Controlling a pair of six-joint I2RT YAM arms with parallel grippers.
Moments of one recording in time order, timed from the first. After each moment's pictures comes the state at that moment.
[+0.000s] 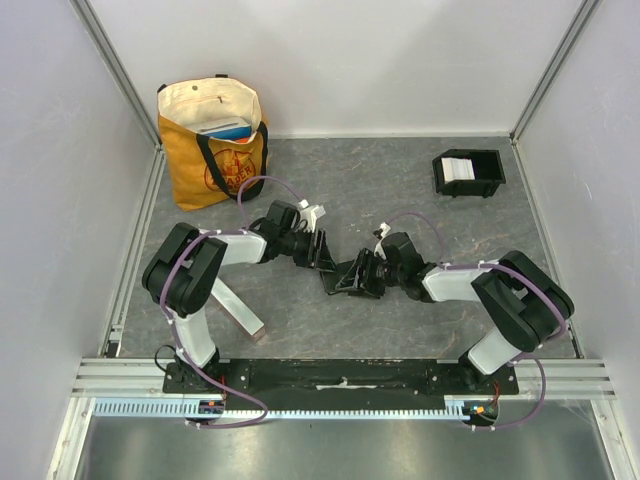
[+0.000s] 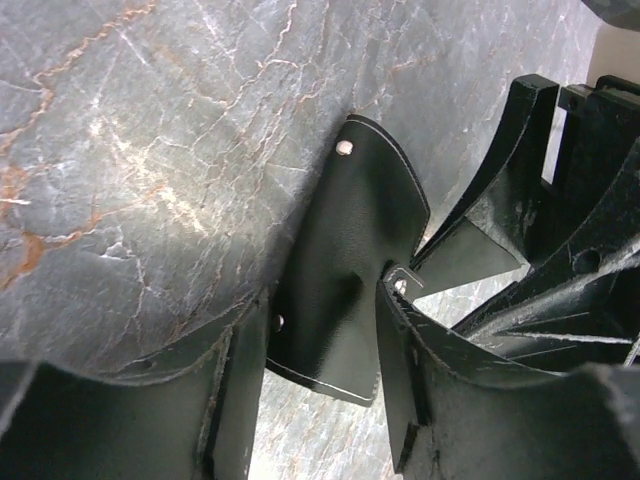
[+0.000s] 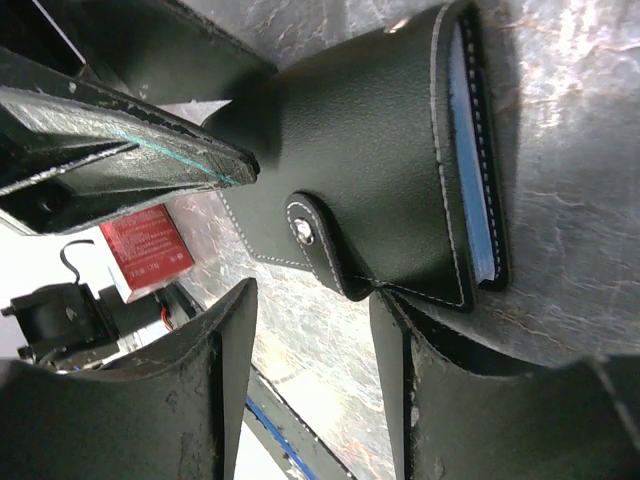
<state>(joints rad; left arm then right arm) -0.50 1.84 0.90 0.08 0.70 -0.35 0.62 1.59 0.54 0.31 -0.42 0.93</state>
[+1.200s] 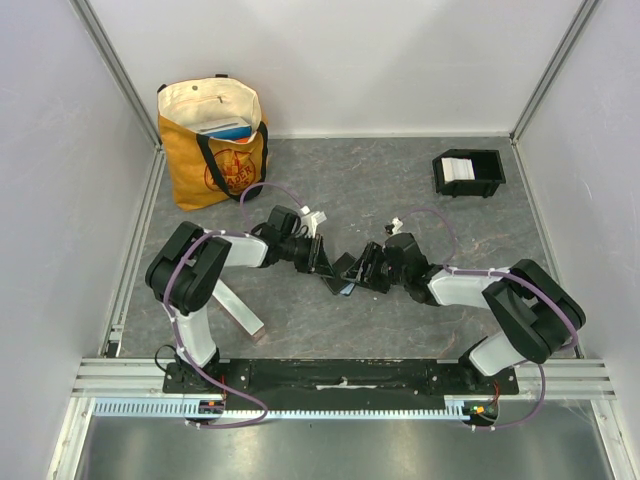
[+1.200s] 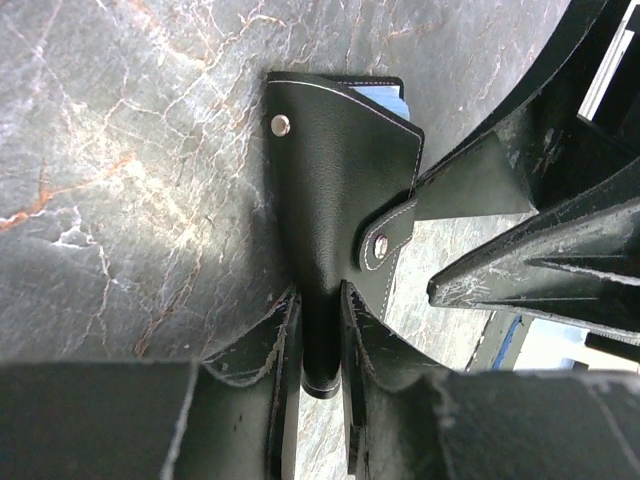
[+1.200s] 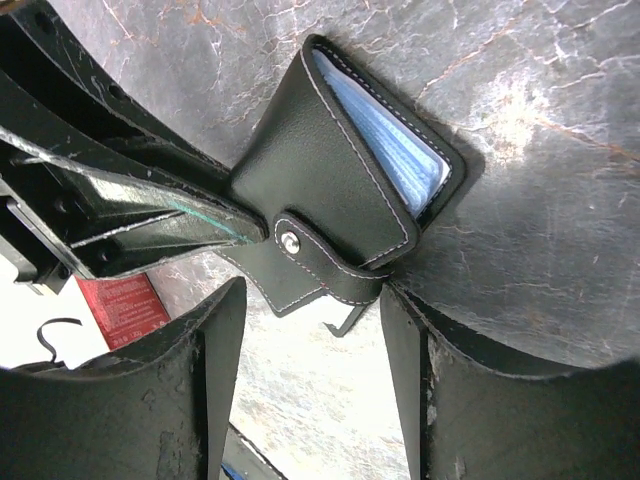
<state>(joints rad) -0.51 1.86 0.86 0.14 0.74 -0.38 0.63 1.52 0.52 0.31 -0.21 0.94</state>
